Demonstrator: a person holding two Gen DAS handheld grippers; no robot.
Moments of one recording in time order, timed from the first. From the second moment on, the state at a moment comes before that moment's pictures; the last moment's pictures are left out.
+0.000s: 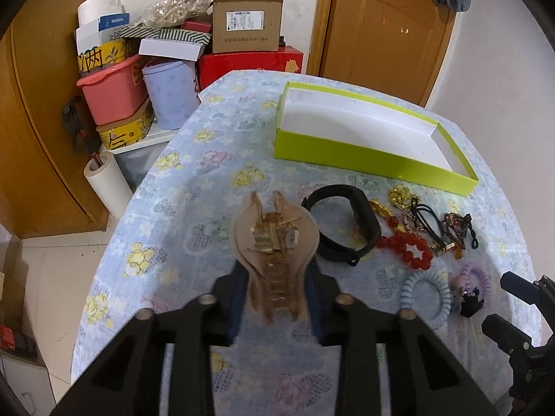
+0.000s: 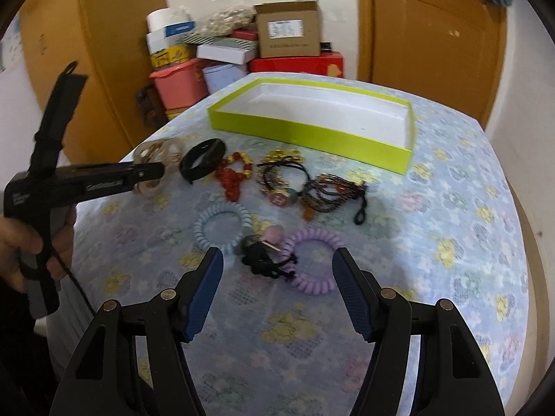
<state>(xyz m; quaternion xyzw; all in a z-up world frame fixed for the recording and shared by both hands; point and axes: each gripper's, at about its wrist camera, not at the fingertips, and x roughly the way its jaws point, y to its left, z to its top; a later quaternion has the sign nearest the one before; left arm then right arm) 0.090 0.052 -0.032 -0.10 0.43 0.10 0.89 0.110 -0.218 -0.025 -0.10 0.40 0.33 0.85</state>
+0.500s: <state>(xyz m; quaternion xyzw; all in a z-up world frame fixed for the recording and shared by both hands) 0.092 0.059 -0.034 -0.10 0.43 0.09 0.89 0.107 -0.190 -0.045 -0.18 0.39 0.36 0.83</state>
